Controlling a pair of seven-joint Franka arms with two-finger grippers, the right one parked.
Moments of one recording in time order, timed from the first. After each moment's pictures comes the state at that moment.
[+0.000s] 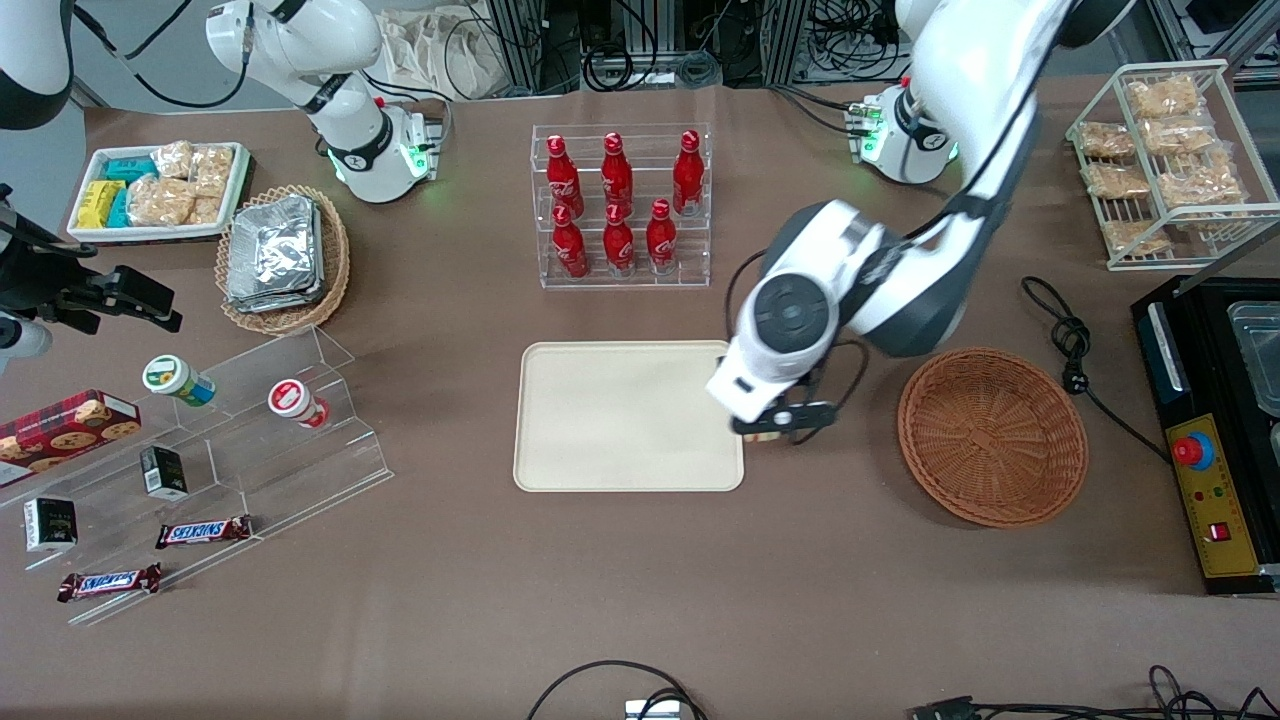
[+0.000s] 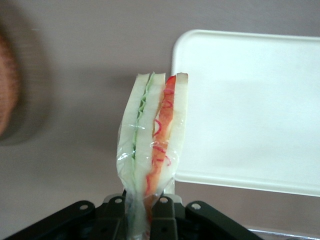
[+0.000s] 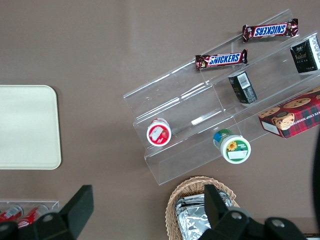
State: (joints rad) arm -0.35 0.59 -0.33 -1.42 0.11 1.76 -0.73
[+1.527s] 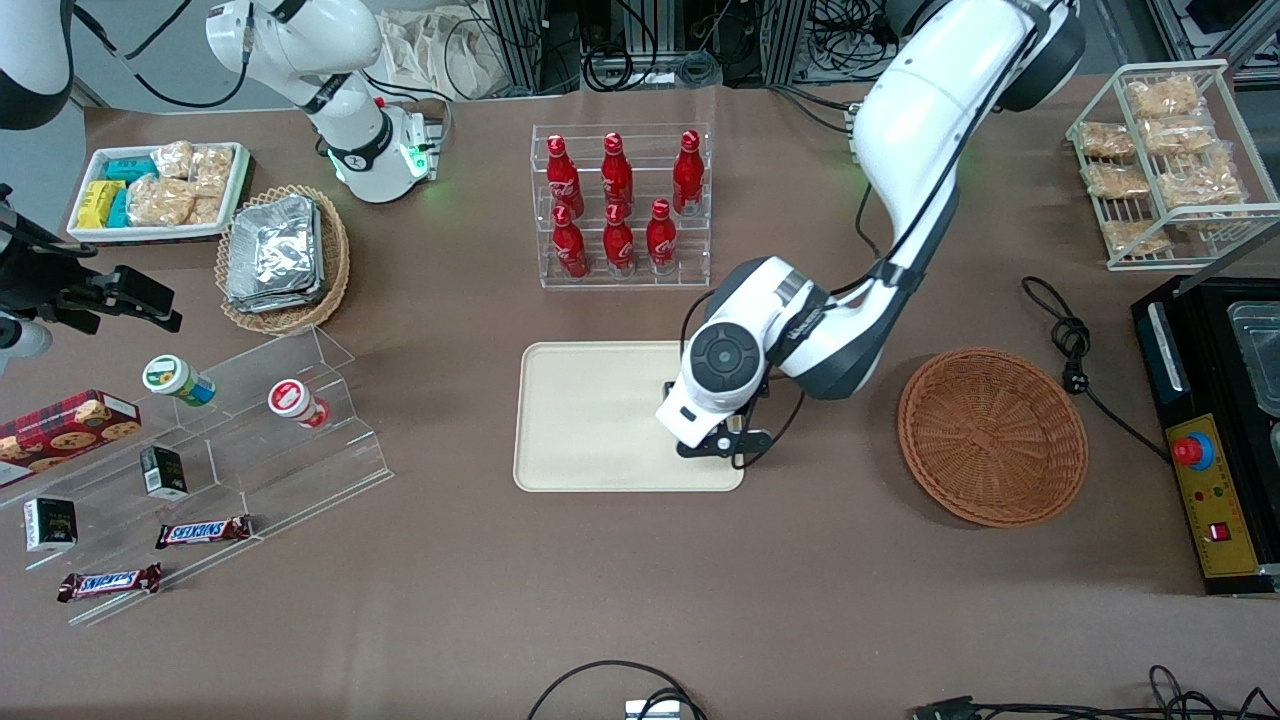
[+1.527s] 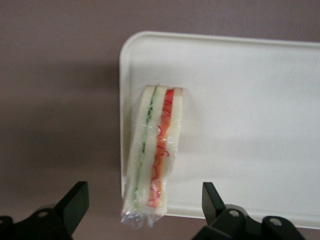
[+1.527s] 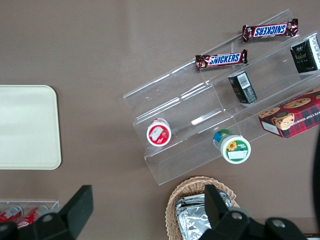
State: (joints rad) arm -0.40 0.71 -0.31 -1.33 0.12 1.83 -0.77
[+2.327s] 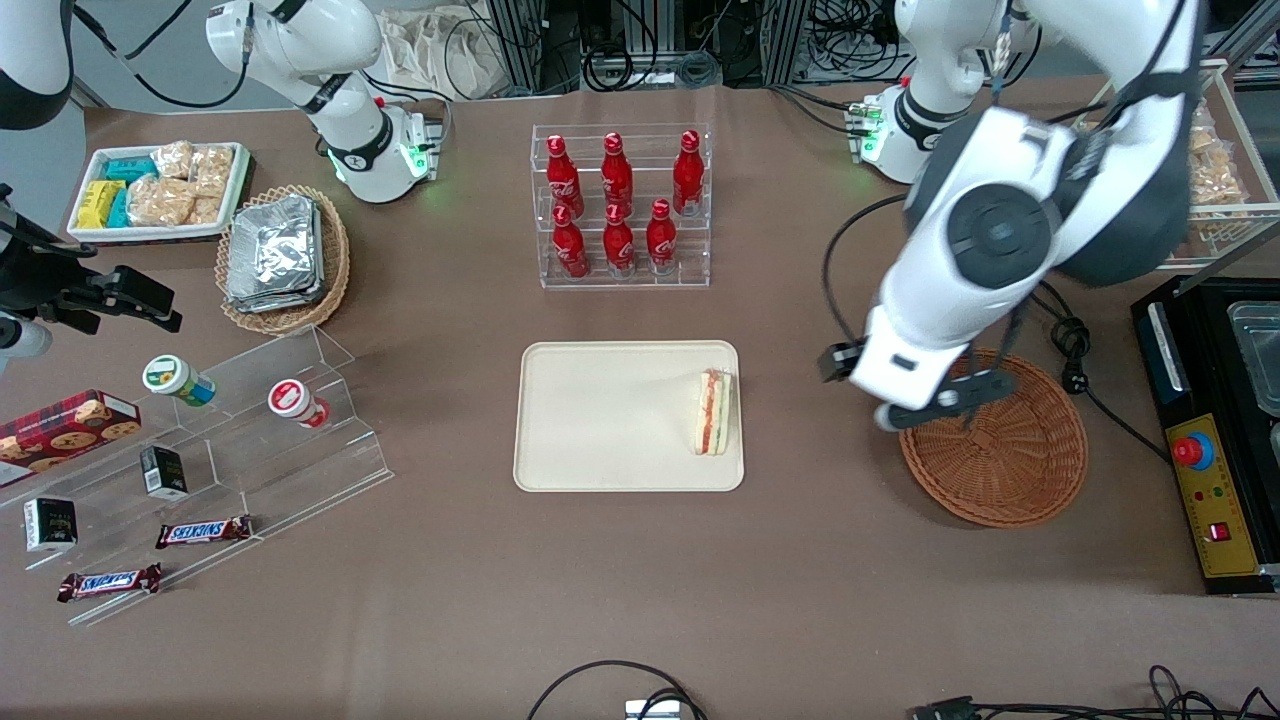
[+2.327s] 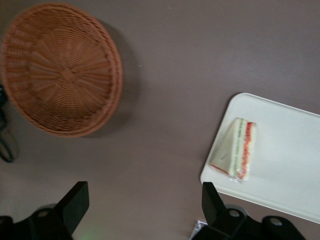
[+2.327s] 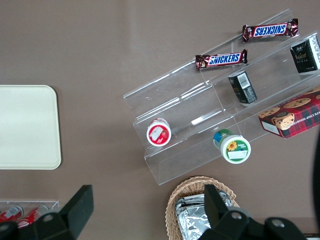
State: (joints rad) arm -0.14 0.30 -0.30 -1.43 0.11 1.58 -0.72
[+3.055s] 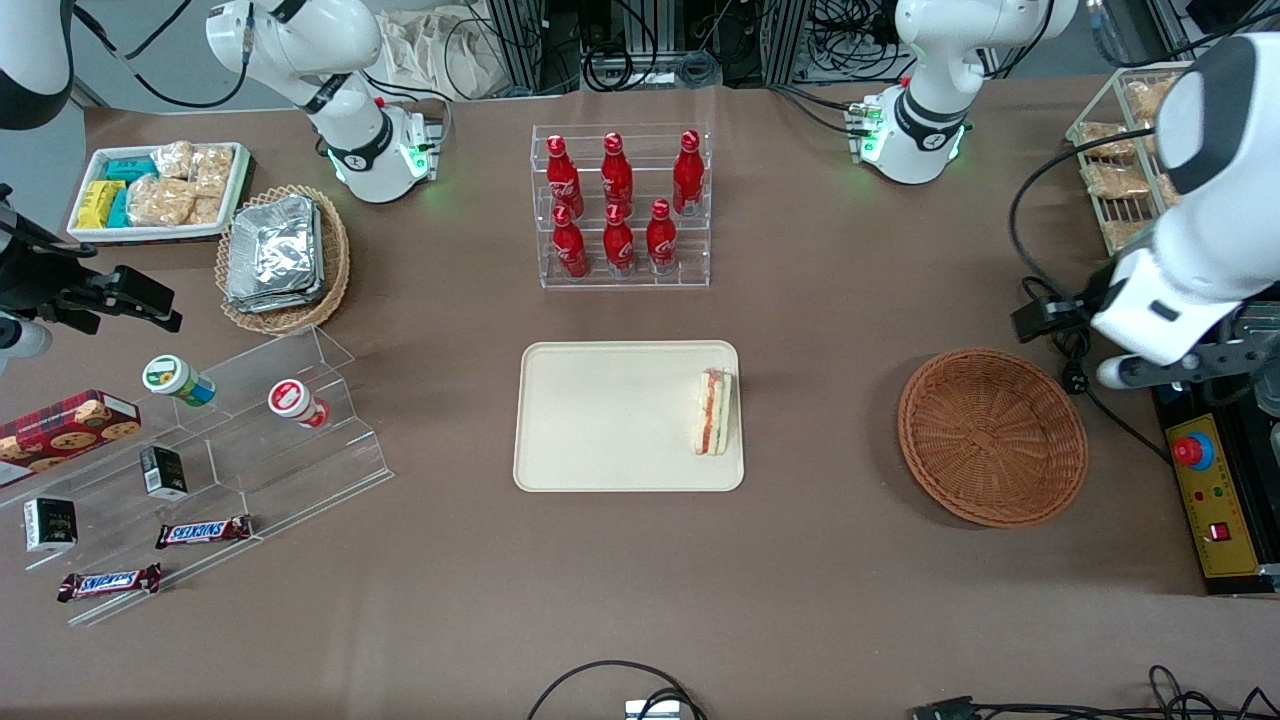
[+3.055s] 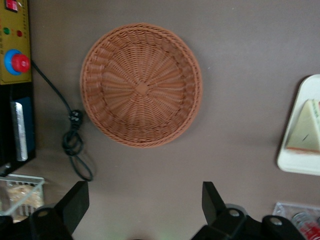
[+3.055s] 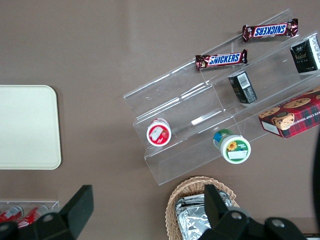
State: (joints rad) arm 0.01 0.08 -0.09 -1.63 0.05 1.57 -0.16
